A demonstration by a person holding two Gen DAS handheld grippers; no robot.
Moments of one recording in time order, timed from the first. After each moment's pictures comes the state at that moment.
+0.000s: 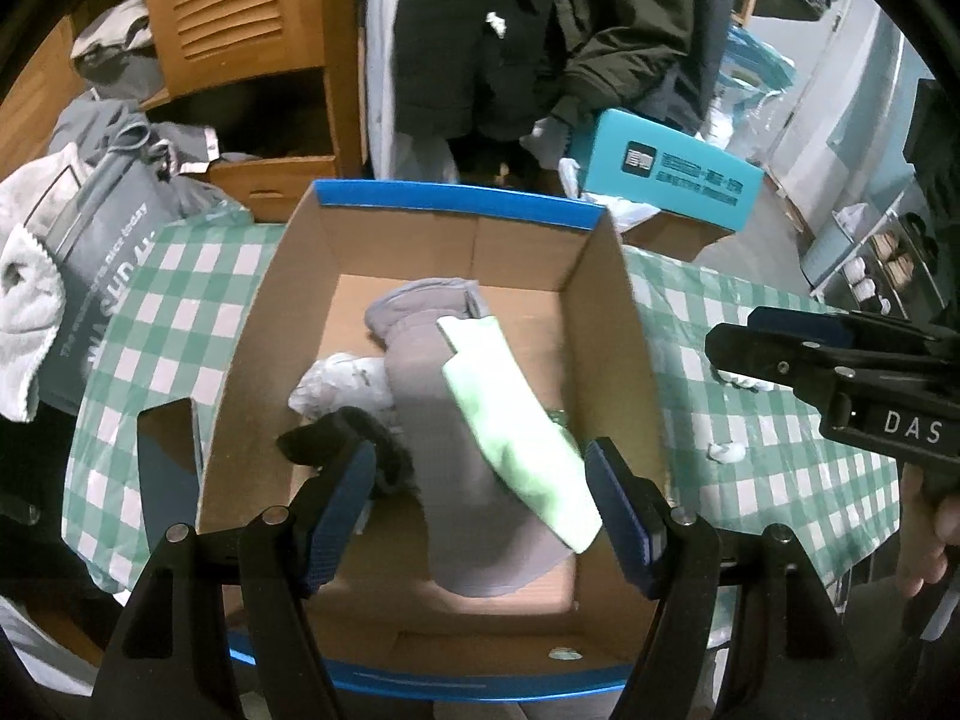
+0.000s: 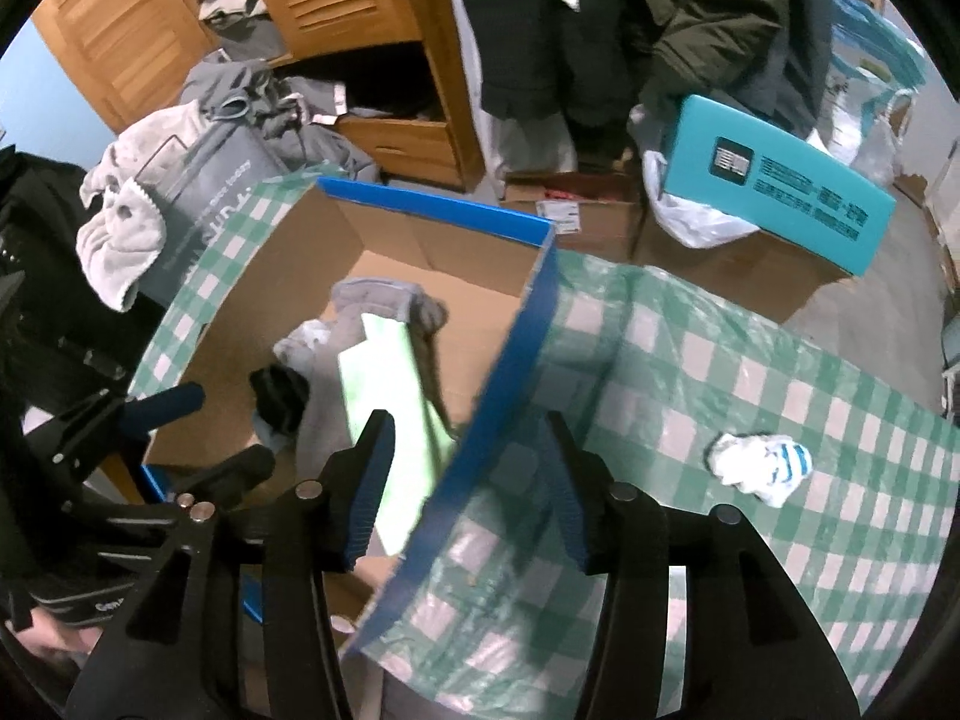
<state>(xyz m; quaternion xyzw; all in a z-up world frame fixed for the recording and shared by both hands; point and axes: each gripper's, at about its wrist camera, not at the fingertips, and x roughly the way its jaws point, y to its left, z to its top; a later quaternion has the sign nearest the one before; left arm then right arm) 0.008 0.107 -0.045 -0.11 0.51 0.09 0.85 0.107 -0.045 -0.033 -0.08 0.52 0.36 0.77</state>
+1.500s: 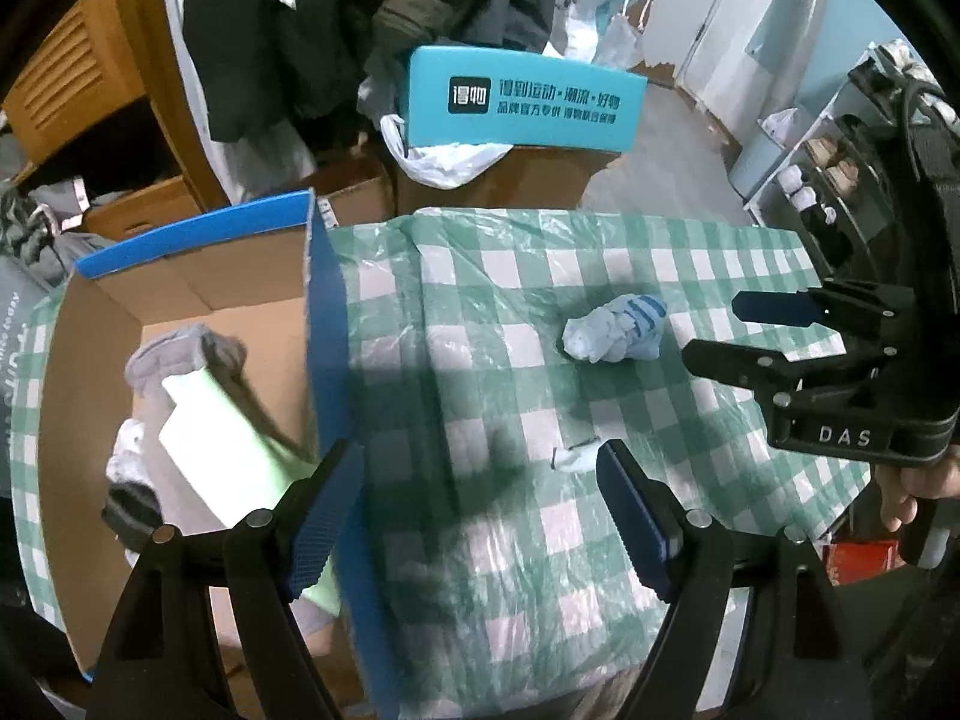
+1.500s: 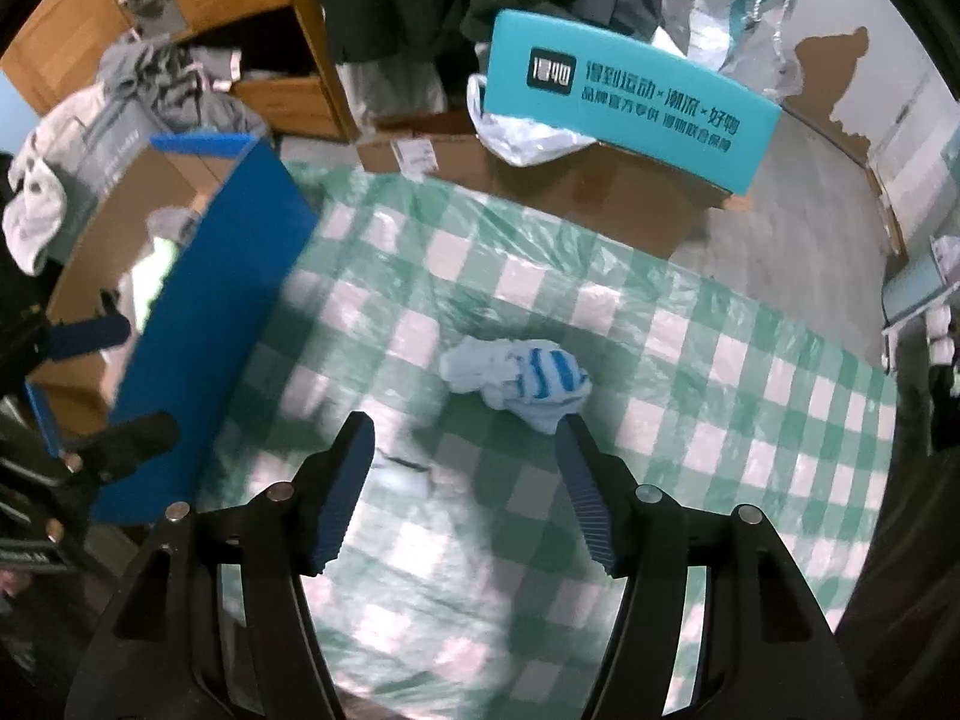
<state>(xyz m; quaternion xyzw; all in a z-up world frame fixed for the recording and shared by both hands) 0.095 -0.028 -0.064 -0.07 0.56 -0.02 0.82 0.172 -0.190 -0.080 -0.13 0.56 0.30 0.76</state>
